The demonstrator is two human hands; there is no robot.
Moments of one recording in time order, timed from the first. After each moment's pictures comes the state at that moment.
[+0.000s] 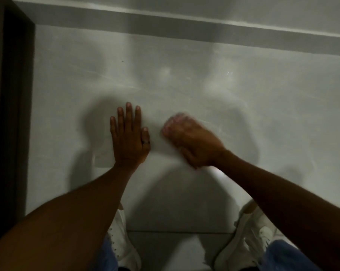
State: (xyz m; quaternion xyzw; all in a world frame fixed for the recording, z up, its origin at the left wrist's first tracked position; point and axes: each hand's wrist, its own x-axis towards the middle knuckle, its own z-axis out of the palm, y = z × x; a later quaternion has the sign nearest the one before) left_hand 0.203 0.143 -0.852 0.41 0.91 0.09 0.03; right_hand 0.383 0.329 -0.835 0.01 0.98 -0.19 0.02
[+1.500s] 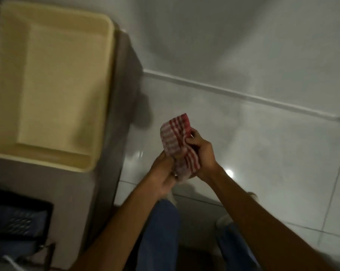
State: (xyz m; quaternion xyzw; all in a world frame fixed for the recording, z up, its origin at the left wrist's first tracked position) left_hand 0.143 0.109 -0.395 -0.32 0.52 0.51 0.60; right_hand 0.204 0.221 -0.418 0.47 0.24 -0.85 0.03
